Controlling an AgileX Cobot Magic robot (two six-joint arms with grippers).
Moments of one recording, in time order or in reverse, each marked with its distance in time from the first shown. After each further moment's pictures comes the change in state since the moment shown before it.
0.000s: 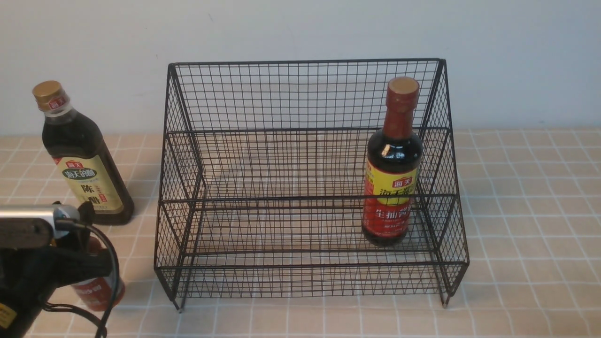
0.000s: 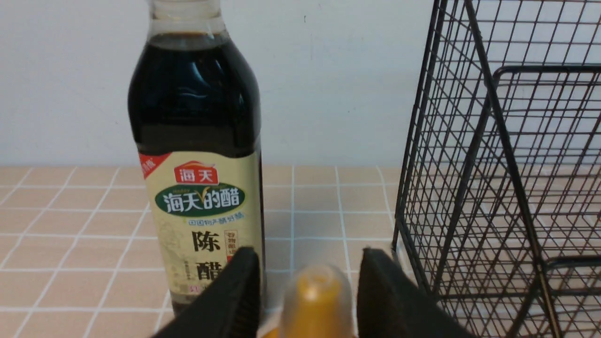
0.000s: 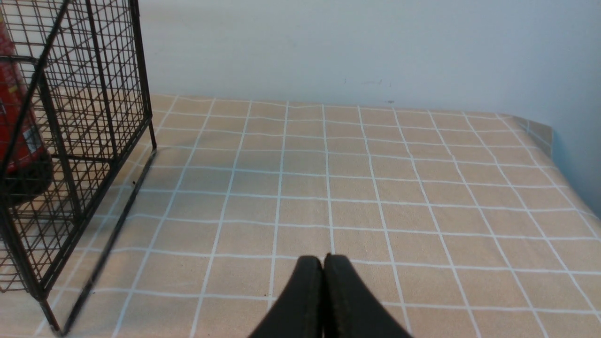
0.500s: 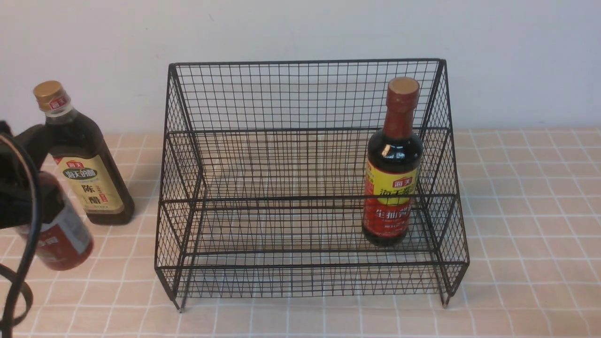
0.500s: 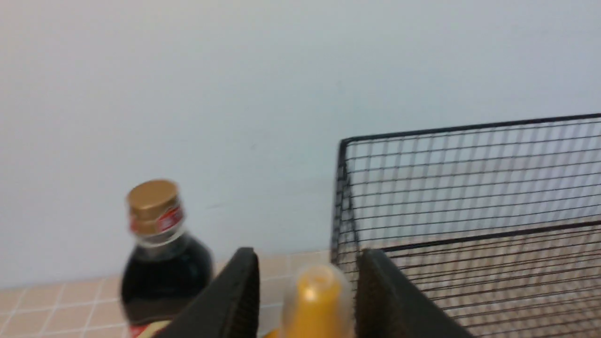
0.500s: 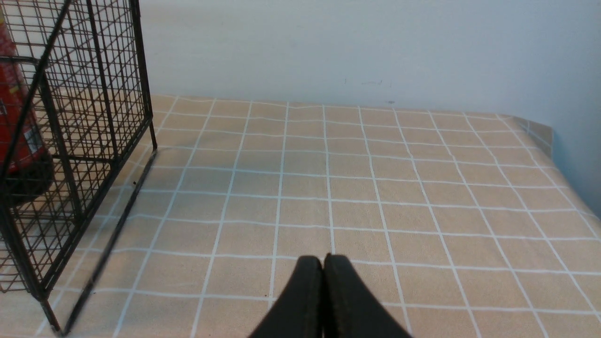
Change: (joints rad) right arm 0.000 0.000 0.000 0.000 0.000 0.000; left arm -0.126 -0.399 -0.355 0.071 0.682 -0.007
